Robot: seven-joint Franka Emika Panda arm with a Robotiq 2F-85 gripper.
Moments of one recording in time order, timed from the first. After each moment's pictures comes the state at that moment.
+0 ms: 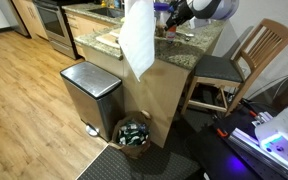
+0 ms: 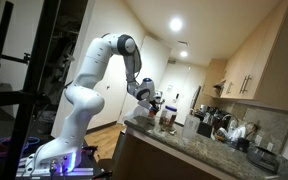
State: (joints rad) arm 0.22 0.06 -0.01 -2.38 0.21 3.17 -0.21
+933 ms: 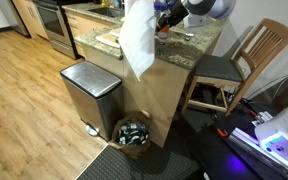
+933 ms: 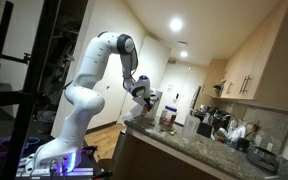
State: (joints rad) arm 0.24 0.03 0.09 -2.38 0.33 3.12 -0.20
